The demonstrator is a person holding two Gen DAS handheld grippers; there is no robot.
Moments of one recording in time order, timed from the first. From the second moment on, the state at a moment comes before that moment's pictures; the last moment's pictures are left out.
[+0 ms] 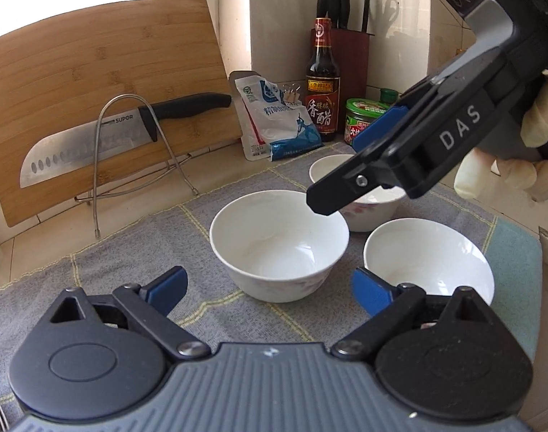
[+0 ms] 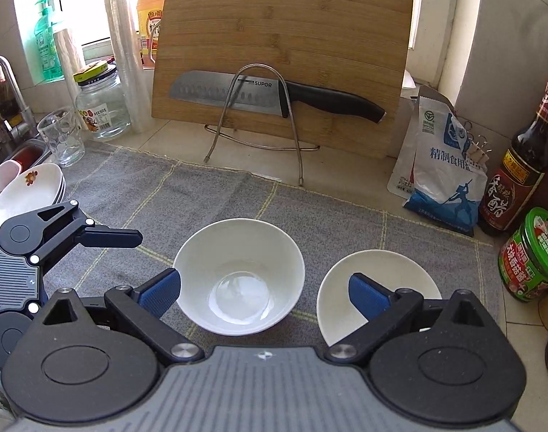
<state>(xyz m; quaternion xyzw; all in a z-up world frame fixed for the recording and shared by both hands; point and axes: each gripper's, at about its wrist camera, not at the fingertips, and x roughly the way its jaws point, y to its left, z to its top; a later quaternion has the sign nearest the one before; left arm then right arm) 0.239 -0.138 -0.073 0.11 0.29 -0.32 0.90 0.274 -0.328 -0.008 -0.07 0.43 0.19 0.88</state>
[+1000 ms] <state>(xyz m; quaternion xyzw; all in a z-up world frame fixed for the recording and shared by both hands) 0.271 -0.149 -0.095 0.12 0.30 -0.36 0.88 0.340 -0.317 -0.054 -0.06 0.52 0.26 0.81</state>
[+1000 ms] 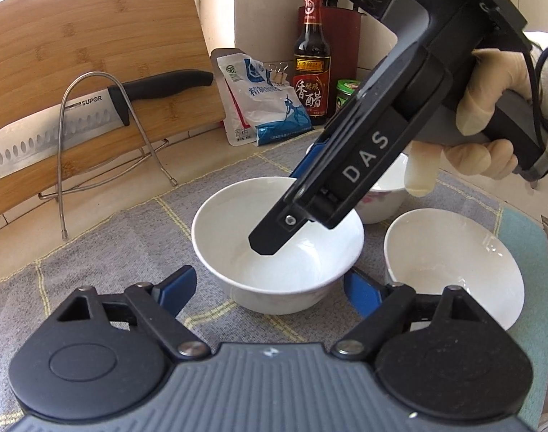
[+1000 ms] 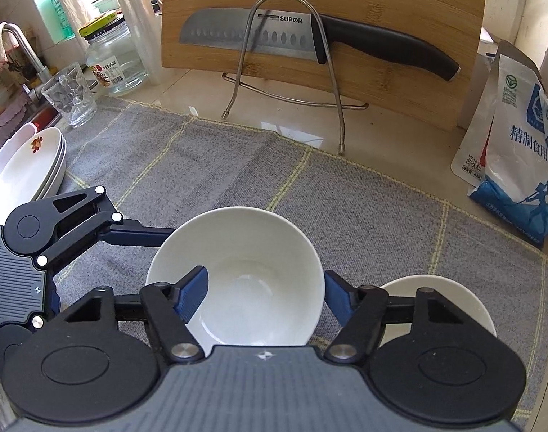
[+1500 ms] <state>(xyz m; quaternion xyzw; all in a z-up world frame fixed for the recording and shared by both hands) 0.270 -0.149 -0.095 0.12 0.31 -0.36 0.87 0.339 -0.316 -0.050 -0.06 0.52 0.26 0.81</state>
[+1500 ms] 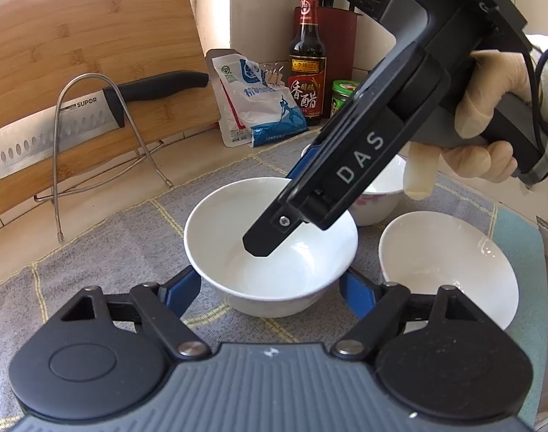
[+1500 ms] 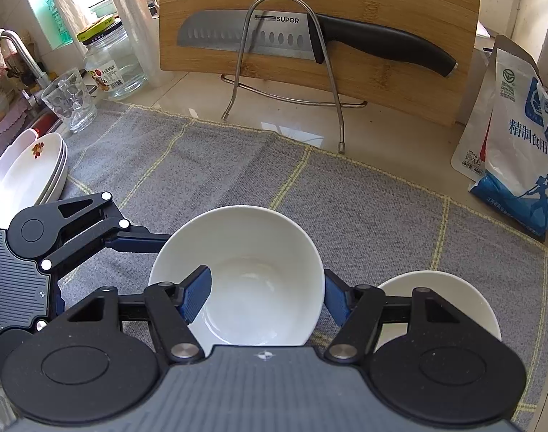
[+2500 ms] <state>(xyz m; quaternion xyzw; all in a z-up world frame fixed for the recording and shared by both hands) 0.198 -0.058 -0.066 0.10 0.33 -0.32 0.88 0.271 -0.223 -0.025 -0.06 0.50 0.32 0.80</state>
